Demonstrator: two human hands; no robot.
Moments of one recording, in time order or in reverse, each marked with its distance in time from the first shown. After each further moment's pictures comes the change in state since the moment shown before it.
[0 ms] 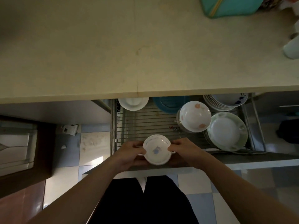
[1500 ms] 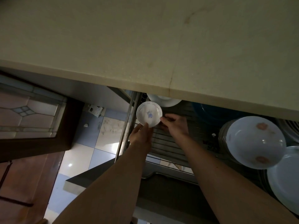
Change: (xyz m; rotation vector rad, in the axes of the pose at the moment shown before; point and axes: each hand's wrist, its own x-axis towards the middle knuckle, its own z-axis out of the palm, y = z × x) left_hand 0.164 0.015 -0.039 -0.948 0.658 0.241; right_hand 0.256 -0.036 0.049 -0.110 0.277 -0.286
